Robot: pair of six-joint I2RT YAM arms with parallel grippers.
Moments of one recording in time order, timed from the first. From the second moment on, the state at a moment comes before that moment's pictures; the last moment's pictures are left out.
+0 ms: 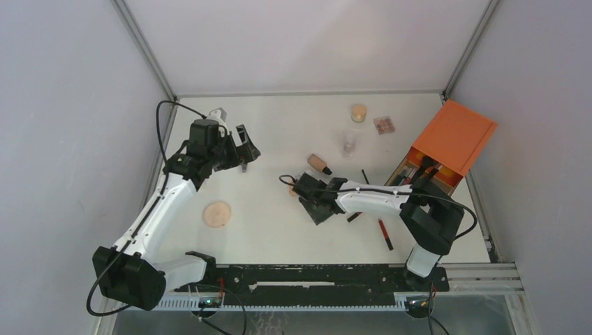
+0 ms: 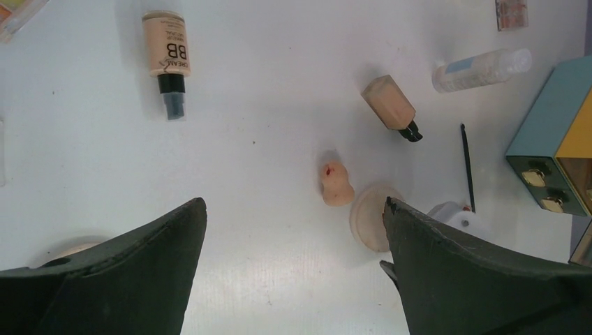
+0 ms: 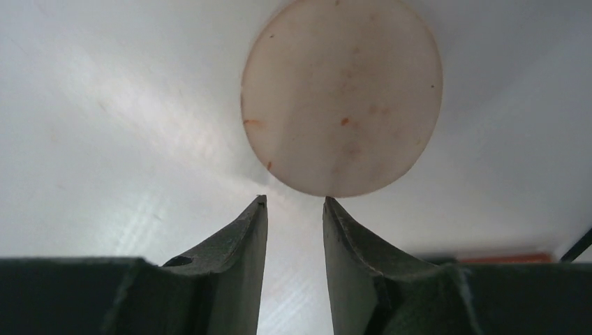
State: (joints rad) left arm -0.27 1.17 1.06 -0.56 0.08 -0.50; right arm 0.99 1.69 1.01 -0.62 0.20 0.34
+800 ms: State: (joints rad) left arm -0.26 1.14 1.03 -0.56 0.09 -0.50; right arm 0.96 1.48 0.98 -0.81 0.41 0.12
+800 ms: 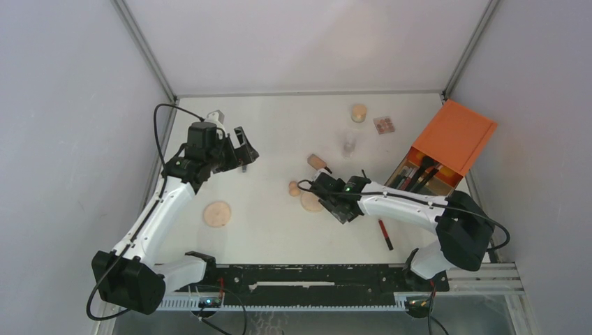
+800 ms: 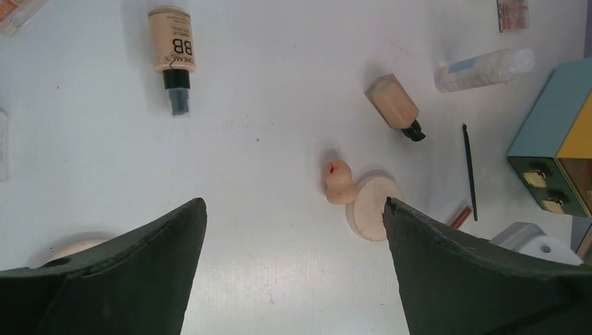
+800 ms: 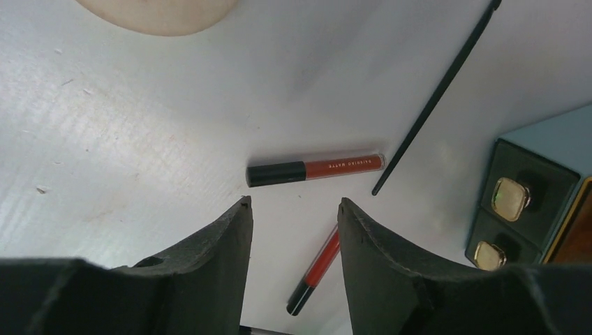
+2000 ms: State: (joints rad) left arm -0.26 1.15 1.03 -0.55 0.12 -0.50; right arm 0.92 1.72 0.98 -0.80 0.44 -0.10
